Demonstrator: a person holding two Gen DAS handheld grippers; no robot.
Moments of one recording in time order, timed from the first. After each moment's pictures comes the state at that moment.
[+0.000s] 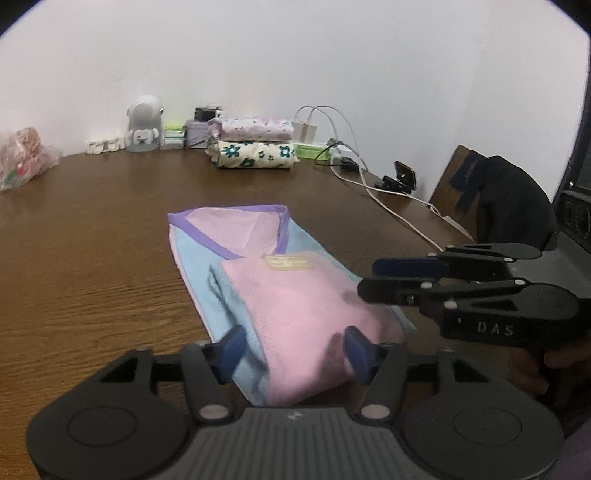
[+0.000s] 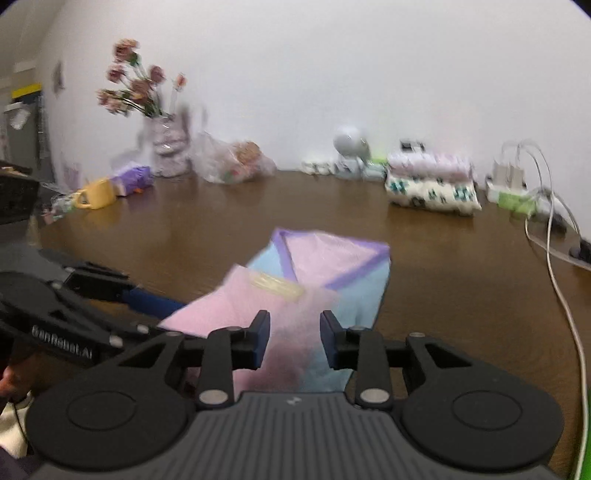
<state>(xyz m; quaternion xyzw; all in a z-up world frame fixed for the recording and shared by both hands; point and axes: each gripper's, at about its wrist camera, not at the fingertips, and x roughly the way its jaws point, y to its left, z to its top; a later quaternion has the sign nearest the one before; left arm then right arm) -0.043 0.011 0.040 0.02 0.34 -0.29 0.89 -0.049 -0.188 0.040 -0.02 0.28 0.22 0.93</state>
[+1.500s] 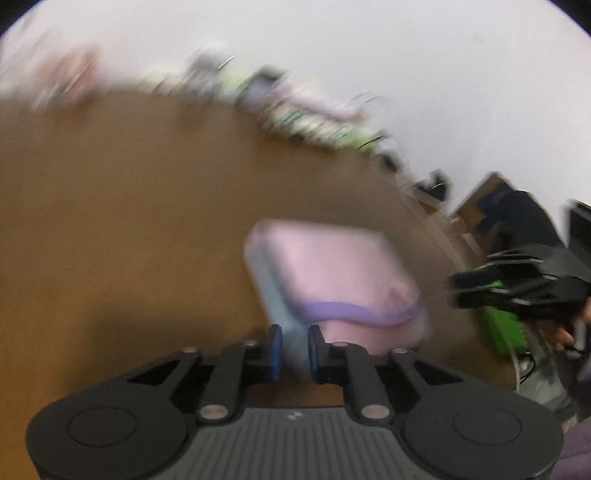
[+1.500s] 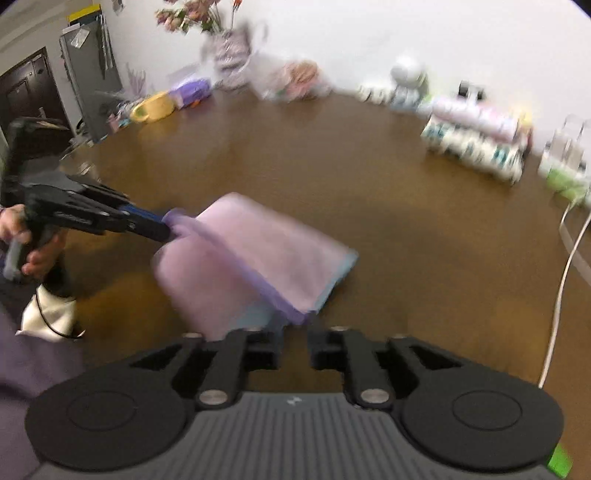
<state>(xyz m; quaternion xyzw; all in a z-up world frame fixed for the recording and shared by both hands) -0.036 0.074 0.040 -0.10 0.42 -0.22 0.87 -0.018 -0.262 0.086 -0.07 0.40 0.32 0.86</state>
